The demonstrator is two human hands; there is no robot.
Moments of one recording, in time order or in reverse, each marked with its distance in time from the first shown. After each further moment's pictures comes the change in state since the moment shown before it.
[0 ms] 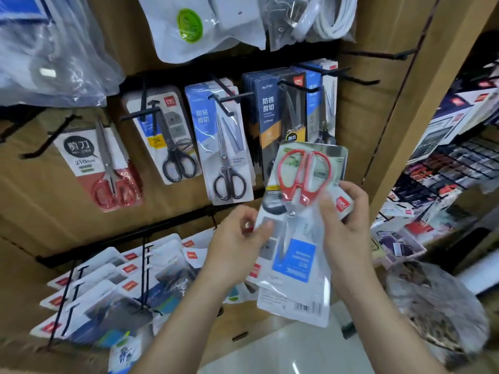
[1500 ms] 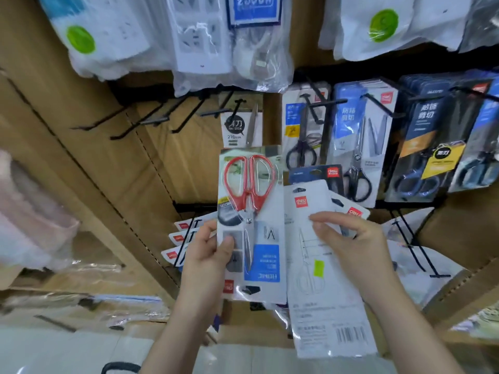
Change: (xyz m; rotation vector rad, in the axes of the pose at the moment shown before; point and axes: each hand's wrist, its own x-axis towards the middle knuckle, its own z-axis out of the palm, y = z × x) left_hand -0.120 -0.039 -0.137 -0.420 0.608 -0.076; right_hand -0.050 0.018 0.111 -0.124 -0.642 -0.009
